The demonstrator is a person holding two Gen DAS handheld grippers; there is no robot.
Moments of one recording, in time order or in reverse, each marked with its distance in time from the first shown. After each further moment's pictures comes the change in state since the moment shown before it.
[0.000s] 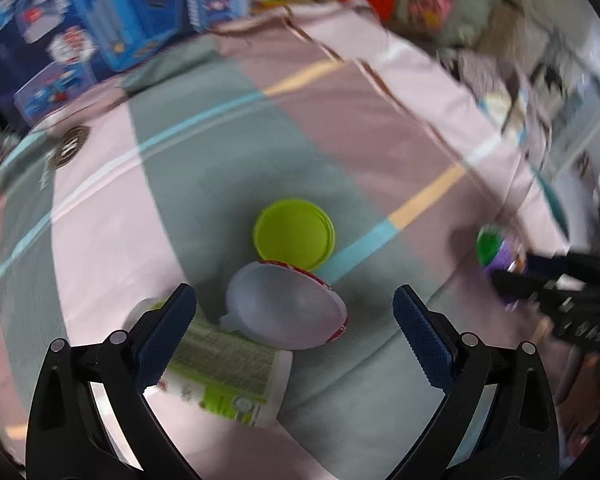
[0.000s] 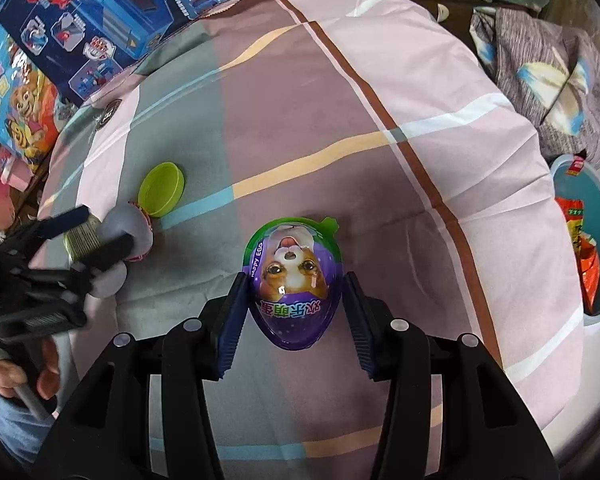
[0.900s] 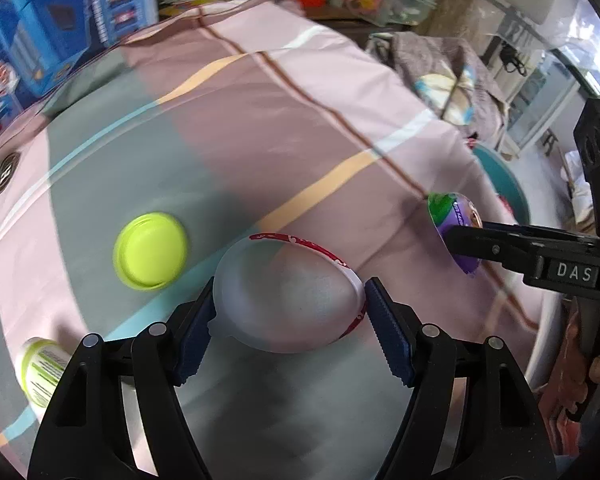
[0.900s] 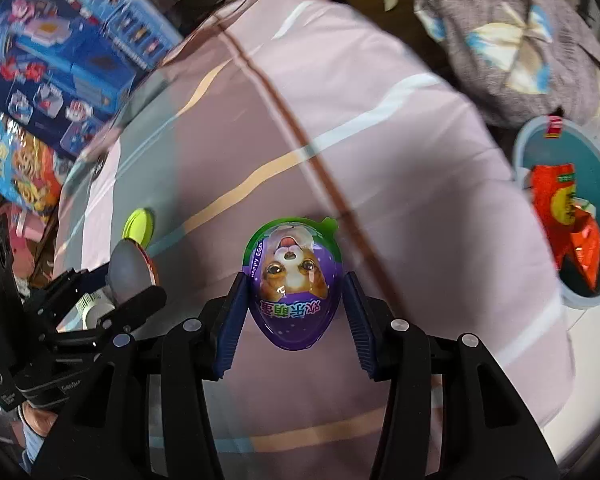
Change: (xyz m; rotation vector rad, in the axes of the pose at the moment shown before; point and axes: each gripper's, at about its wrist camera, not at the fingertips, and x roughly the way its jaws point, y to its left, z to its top) left arm 0.005 -0.085 0.010 0.057 -0.002 -0.143; right arm -0.027 -0.083 0.003 0.161 -0.057 0.074
